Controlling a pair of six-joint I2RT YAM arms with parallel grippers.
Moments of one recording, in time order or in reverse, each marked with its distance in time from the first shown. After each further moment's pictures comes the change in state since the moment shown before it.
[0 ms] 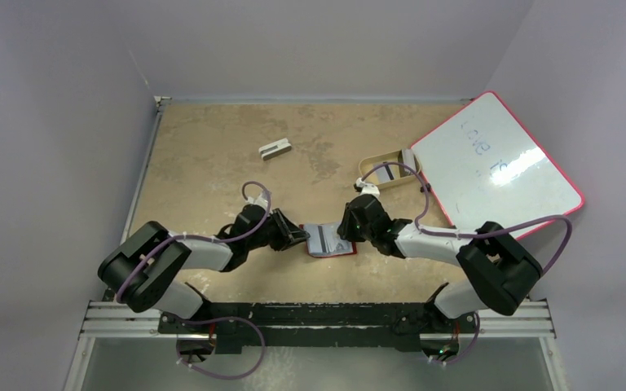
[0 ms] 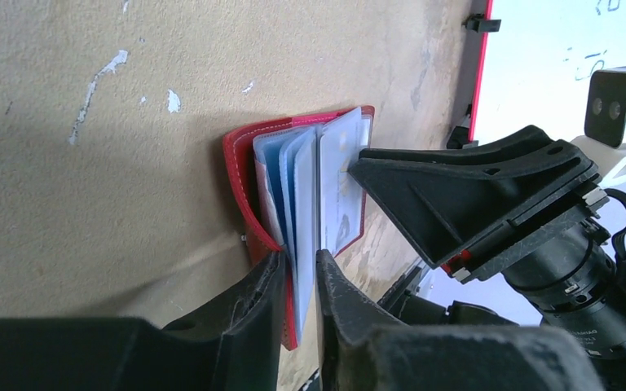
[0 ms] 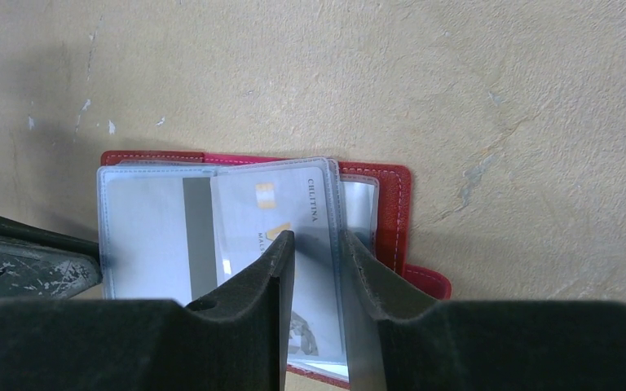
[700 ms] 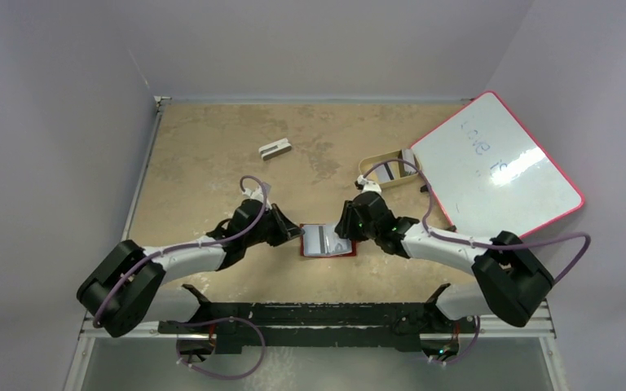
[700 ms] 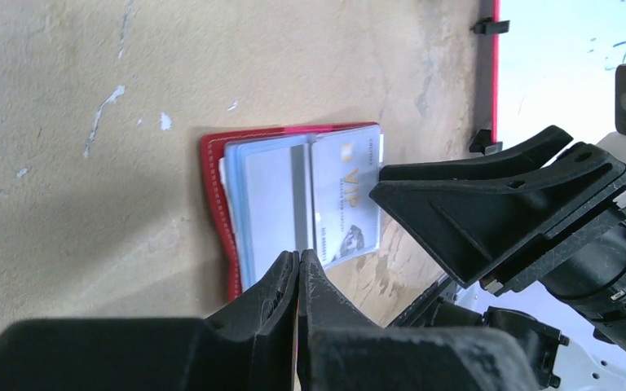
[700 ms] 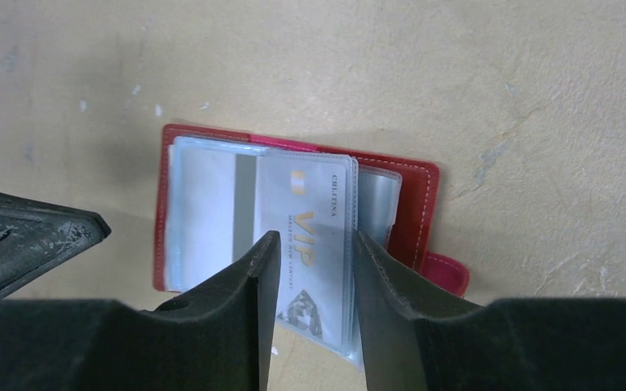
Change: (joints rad) left arm -0.014 -0.151 0.060 -0.245 -0.086 0.132; right arm -0.003 -0.074 0.024 -0.090 -0.034 -0.005
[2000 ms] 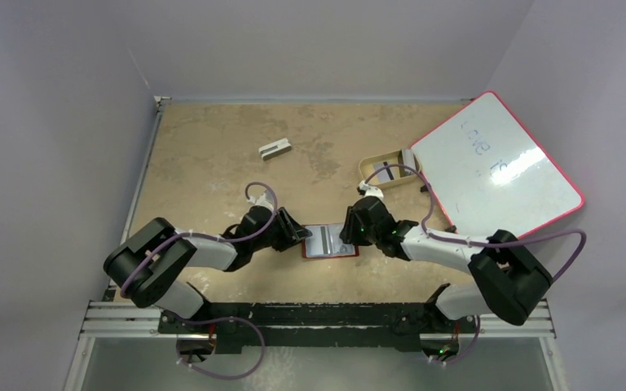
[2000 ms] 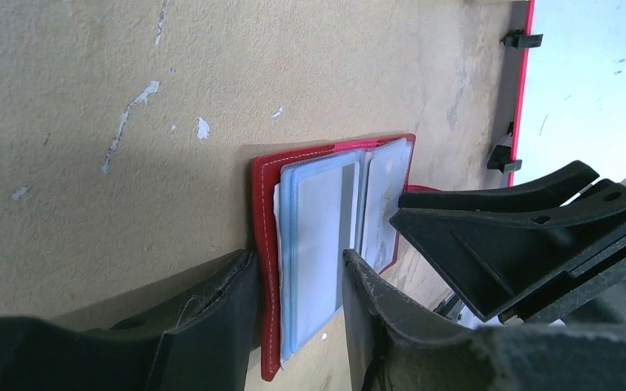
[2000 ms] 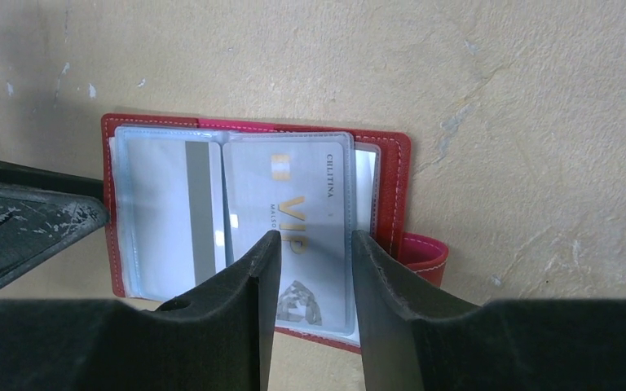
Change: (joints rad) left arm -0.031 0.188 -0.035 0.218 -0.041 -0.063; right arm 0.000 -0.007 -0.039 -0.021 0.020 0.004
